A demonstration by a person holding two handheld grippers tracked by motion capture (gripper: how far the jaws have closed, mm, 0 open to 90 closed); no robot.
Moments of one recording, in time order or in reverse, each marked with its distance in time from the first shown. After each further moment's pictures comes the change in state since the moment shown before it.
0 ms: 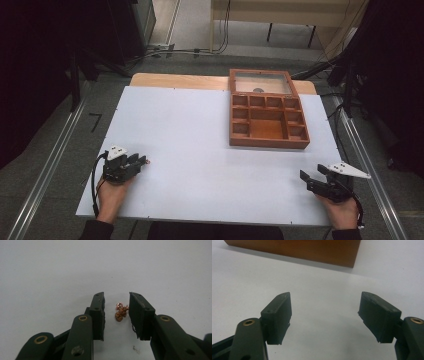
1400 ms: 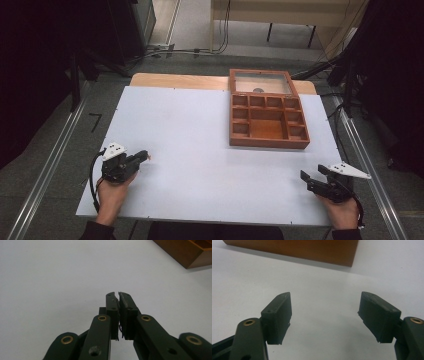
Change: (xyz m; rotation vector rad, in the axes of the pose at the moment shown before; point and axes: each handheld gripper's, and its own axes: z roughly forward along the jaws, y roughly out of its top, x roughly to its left) left arm -0.016 0.018 -0.025 -0.096 -0.119 0.012; right arm -0.001 -0.001 0.000 0.001 -0.003 0.001
